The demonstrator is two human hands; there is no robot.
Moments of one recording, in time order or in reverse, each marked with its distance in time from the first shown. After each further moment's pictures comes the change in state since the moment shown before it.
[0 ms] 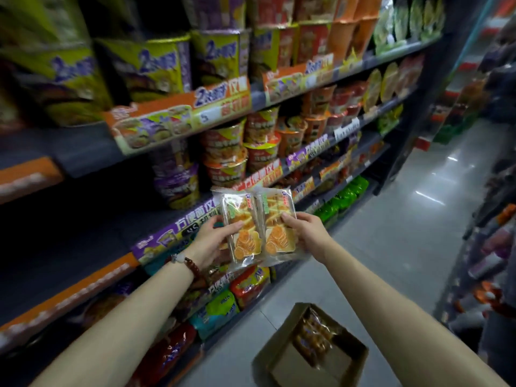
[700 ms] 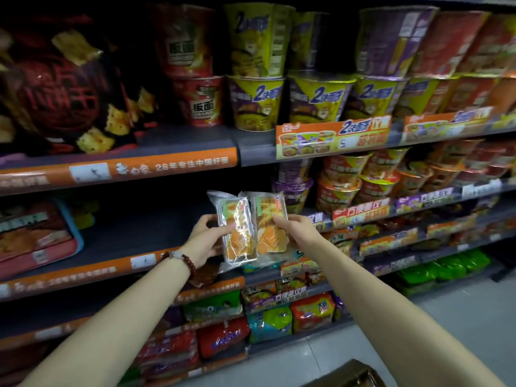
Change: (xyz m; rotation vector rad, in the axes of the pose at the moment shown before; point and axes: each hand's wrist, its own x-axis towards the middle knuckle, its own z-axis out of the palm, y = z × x) left_hand -0.111 -0.006 -0.191 -0.151 0.445 0.092; right_hand 0.001 -0.030 0.212 -0.303 -0.488 -0.099
